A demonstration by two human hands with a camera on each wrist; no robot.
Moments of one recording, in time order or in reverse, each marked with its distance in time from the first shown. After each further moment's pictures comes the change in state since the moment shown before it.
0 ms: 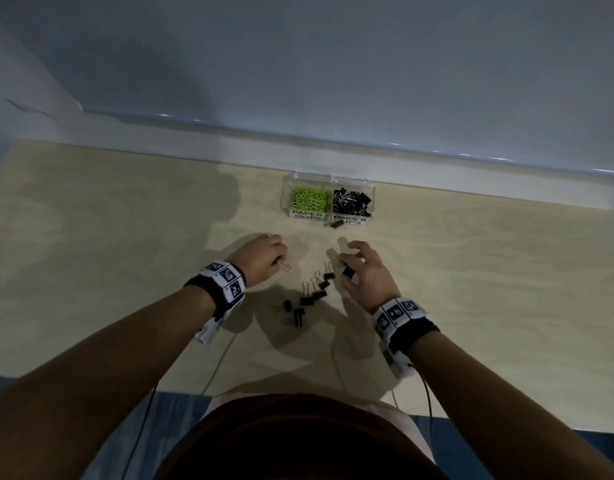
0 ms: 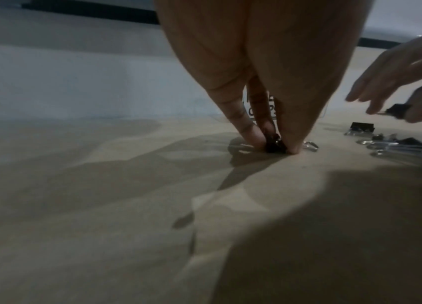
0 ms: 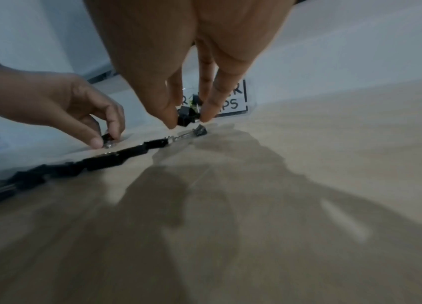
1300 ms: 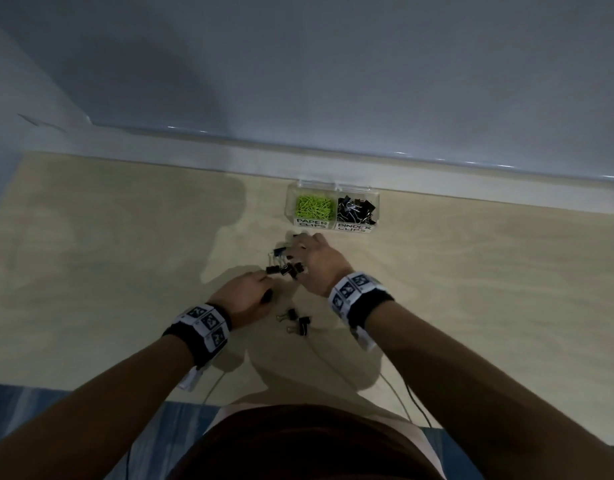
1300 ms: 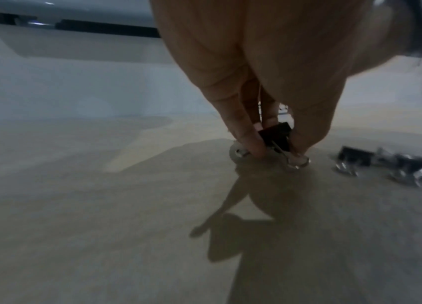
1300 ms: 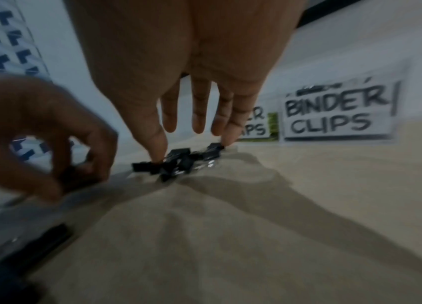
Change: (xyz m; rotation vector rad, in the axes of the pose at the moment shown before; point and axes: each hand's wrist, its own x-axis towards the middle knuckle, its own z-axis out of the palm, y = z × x) left_hand -0.051 0.001 0.016 0.021 -0.087 -0.083; right_hand 0.069 -0.066 0.016 -0.092 -0.291 -0.139
